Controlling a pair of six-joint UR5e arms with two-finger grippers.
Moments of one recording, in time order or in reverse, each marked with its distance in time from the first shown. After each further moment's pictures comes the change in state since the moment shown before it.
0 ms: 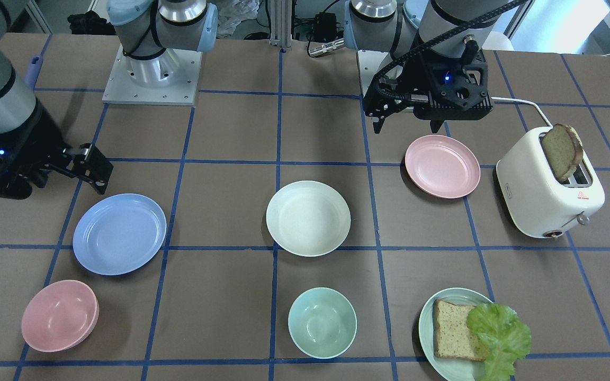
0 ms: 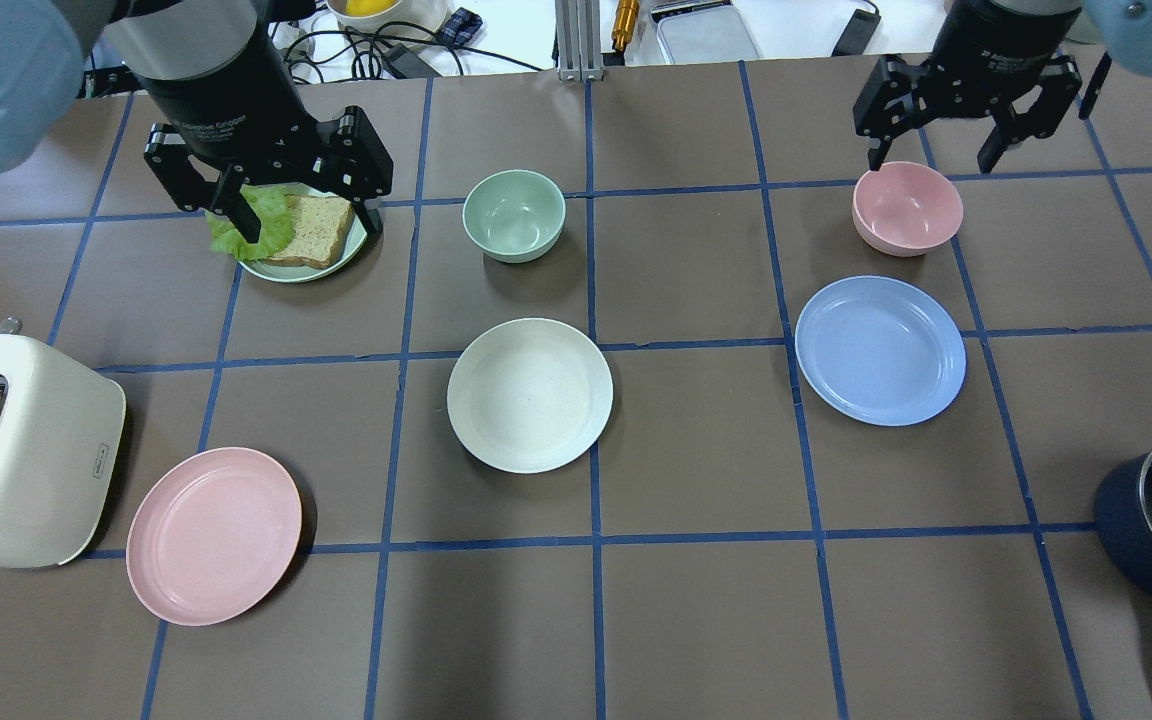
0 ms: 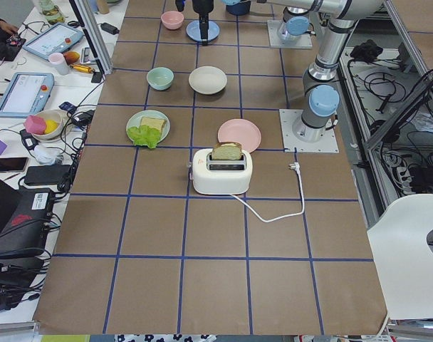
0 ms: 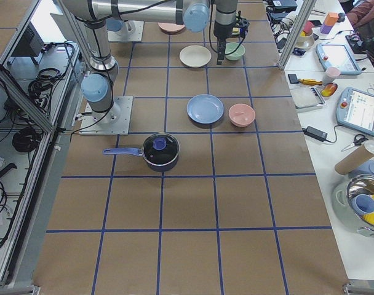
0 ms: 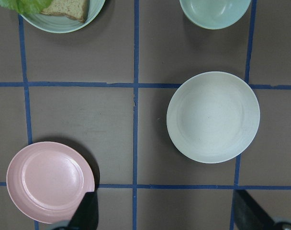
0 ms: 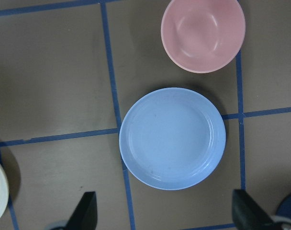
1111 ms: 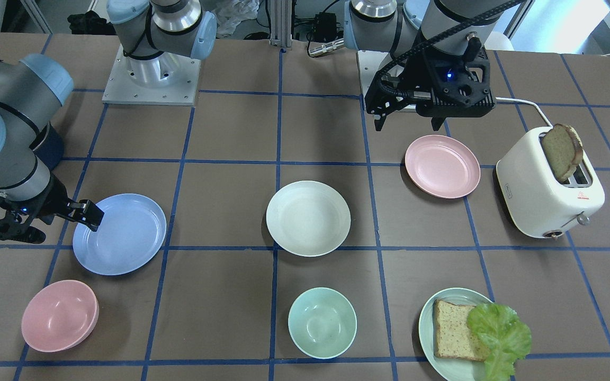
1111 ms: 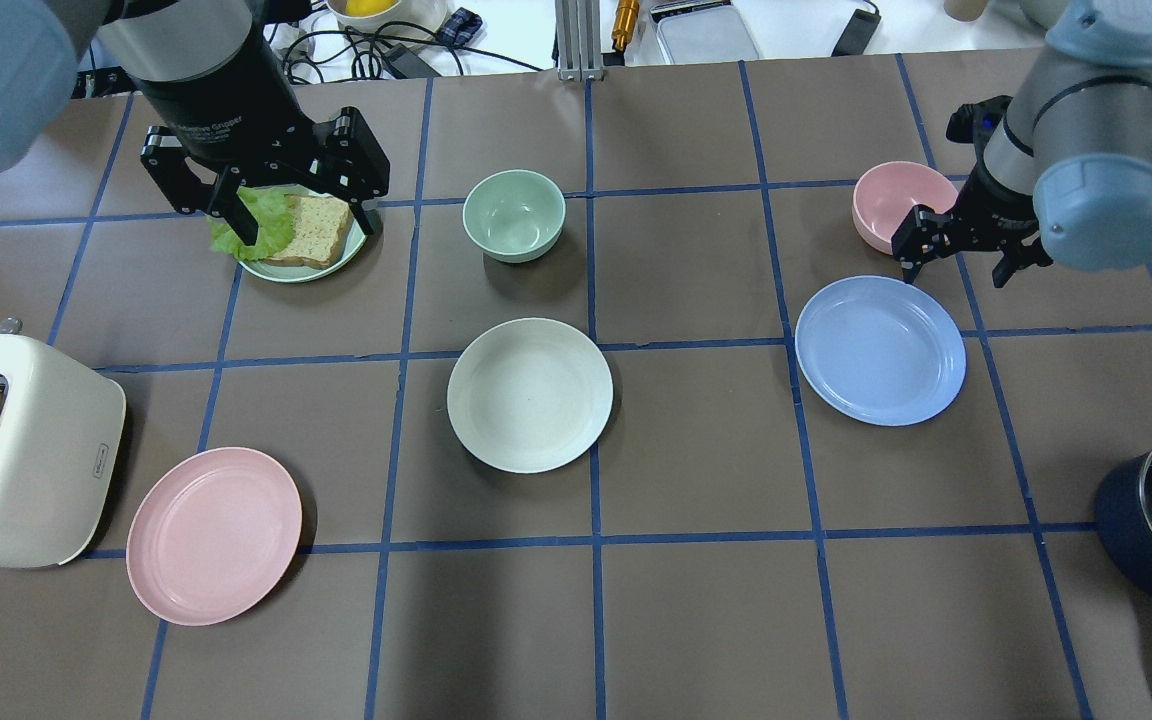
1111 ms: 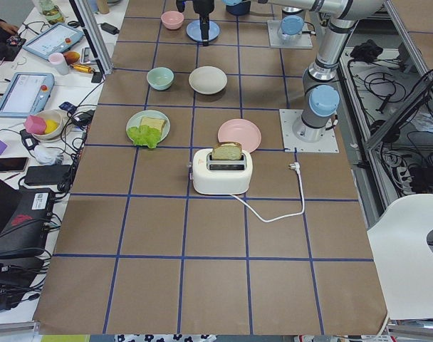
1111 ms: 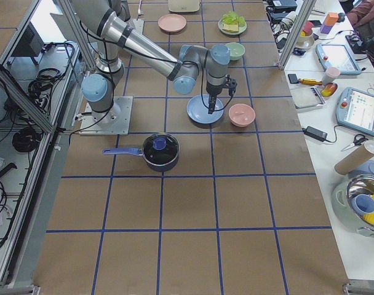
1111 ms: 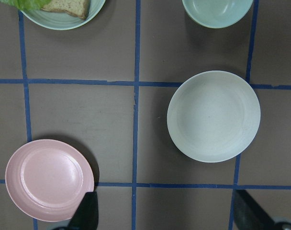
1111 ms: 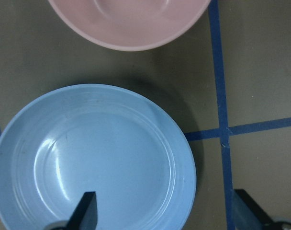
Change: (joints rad) left arm 0.005 0.010 -0.003 -0.009 -0.003 0.007; right arm -0.152 0.062 0.441 -0.549 -0.030 -0.149
